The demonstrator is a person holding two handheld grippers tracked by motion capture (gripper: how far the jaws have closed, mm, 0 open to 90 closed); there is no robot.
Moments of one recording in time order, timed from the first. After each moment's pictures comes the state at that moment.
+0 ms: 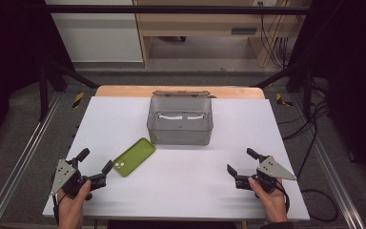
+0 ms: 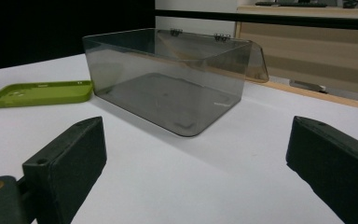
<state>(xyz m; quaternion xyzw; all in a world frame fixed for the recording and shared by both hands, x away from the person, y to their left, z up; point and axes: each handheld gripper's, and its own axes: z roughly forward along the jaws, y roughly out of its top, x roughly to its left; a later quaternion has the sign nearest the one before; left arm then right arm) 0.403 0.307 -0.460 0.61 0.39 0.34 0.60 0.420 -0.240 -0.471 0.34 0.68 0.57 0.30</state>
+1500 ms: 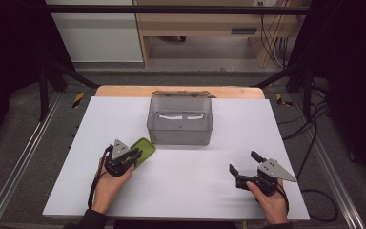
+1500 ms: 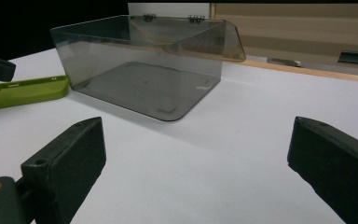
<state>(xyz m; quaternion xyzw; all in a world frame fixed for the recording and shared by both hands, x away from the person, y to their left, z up) 0.468 0.209 -0.463 0.78 0.40 0.25 0.41 0.413 -0.240 -0.472 0.40 0.67 0.54 0.30</state>
